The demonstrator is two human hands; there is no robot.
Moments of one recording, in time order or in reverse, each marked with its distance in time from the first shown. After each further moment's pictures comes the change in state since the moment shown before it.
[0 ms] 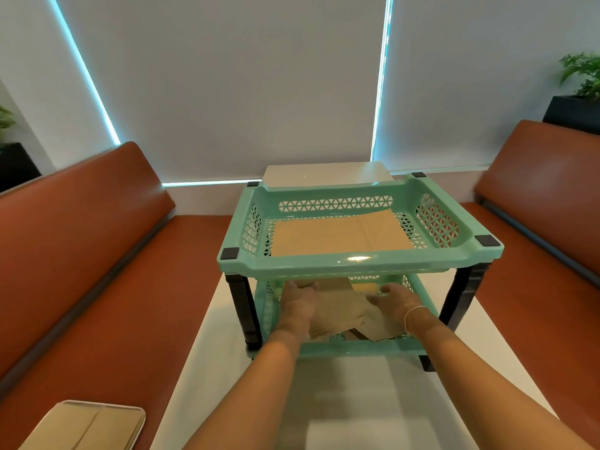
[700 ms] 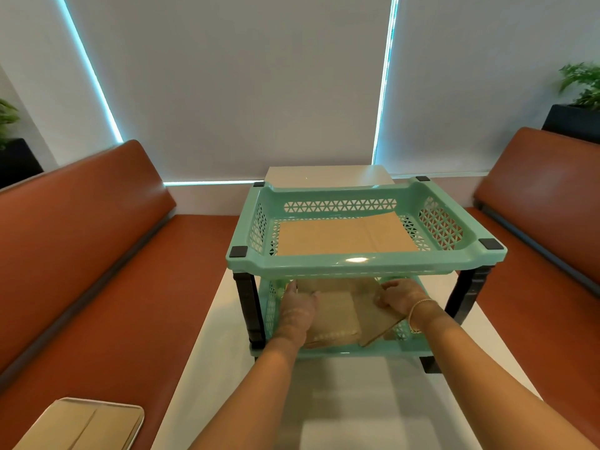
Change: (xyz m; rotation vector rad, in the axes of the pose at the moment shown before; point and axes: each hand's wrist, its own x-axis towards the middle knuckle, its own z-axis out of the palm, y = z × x) left_hand 0.002 -0.018 -0.008 0.023 -0.055 0.077; right_hand -0.004 -0.011 -0.014 0.102 0.014 0.049
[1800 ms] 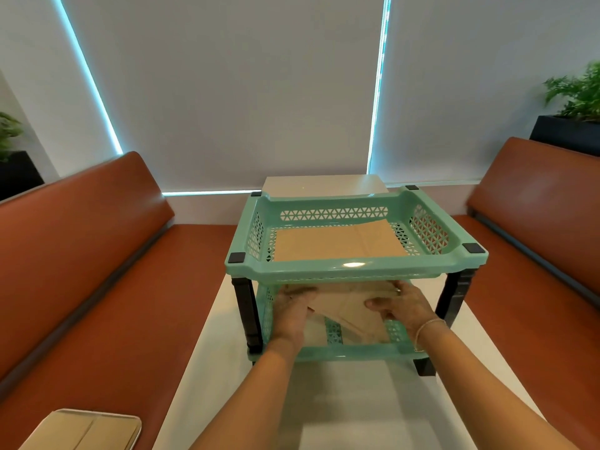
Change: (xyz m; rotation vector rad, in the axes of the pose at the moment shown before) left_hand -0.026 0.009 -0.008 -0.513 -0.069 0.116; right_hand -0.033 0.012 -0.005 0.717 -0.033 -0.128
